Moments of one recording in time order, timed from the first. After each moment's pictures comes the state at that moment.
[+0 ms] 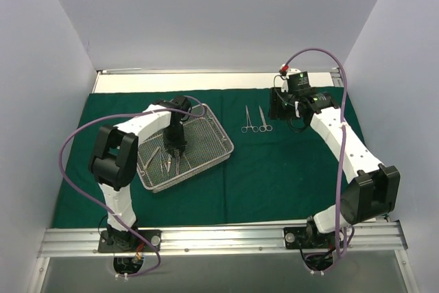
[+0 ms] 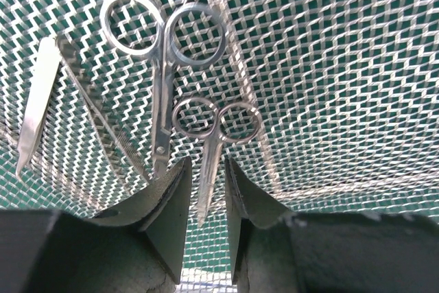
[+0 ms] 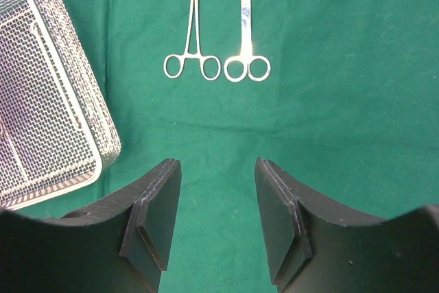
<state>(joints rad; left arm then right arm) -0.44 1.91 1.39 -0.97 -0.11 -0.59 0.27 1.47 1.33 -0.70 0.00 0.23</state>
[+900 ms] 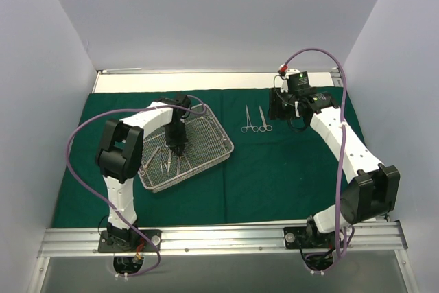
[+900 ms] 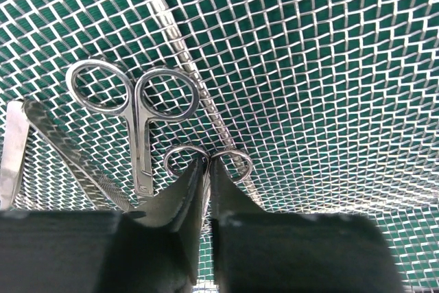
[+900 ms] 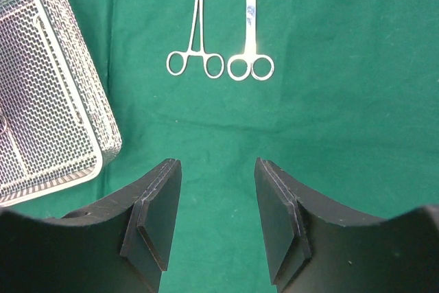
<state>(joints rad) -0.41 2.02 1.46 -0.94 -0.06 -0.55 0.28 1.47 1.33 -0.70 -0.02 0.21</state>
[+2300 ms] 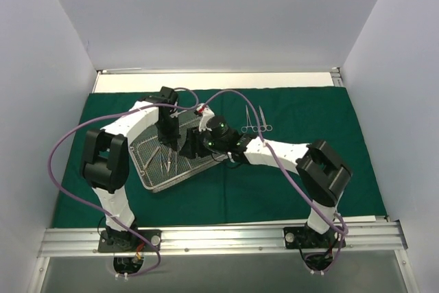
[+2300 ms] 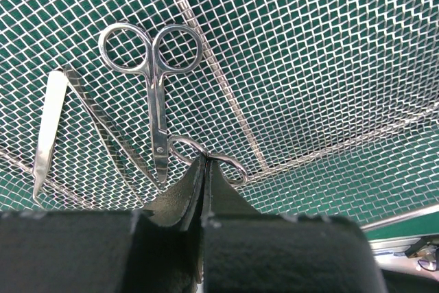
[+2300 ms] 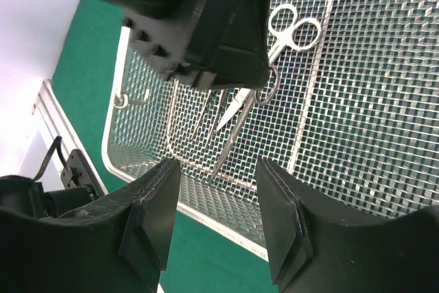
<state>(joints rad) -0.34 1.85 1.40 -0.93 0.07 -0.43 0.88 1.76 1.09 0.17 -0.23 0.59</state>
